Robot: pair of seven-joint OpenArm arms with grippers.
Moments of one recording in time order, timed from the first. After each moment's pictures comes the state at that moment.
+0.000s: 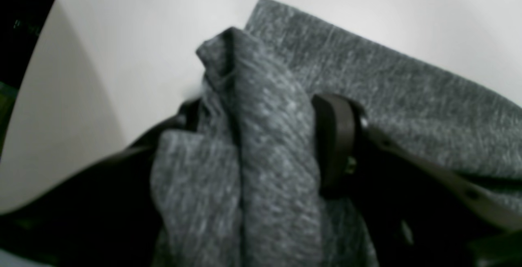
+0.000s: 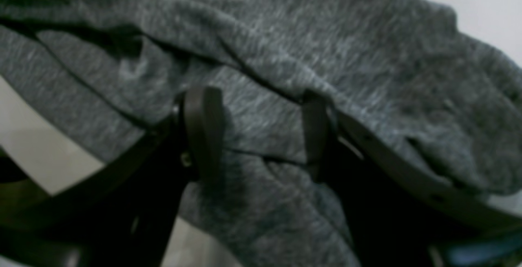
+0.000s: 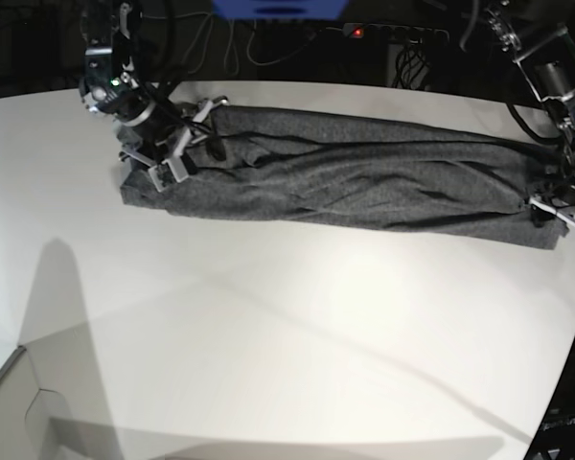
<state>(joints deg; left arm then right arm) -6.9 -21.7 -35.0 55.7 -4.2 -25.2 25.8 -19.8 4.3 5.1 97.0 7.2 32.4 -31.1</state>
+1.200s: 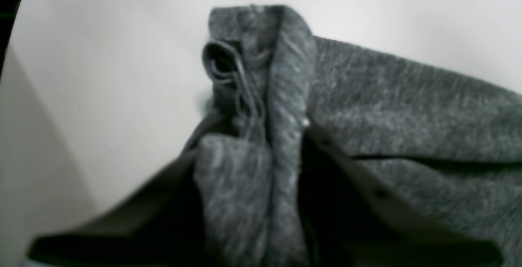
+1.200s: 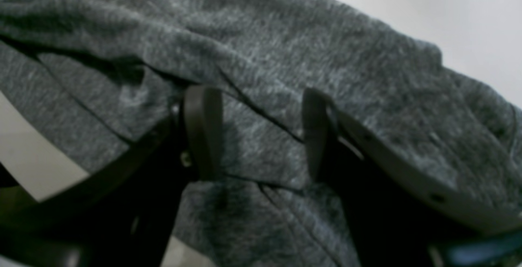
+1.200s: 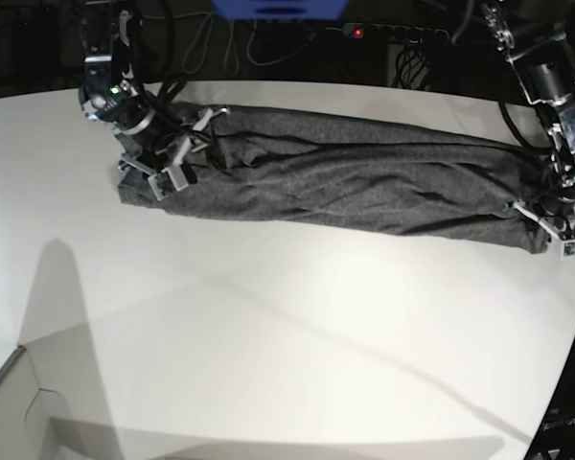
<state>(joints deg) -6.8 -21.1 -28.5 60.5 -3.4 -24.9 31.0 -18.5 4.3 5.1 96.7 7.2 32.4 -31.0</state>
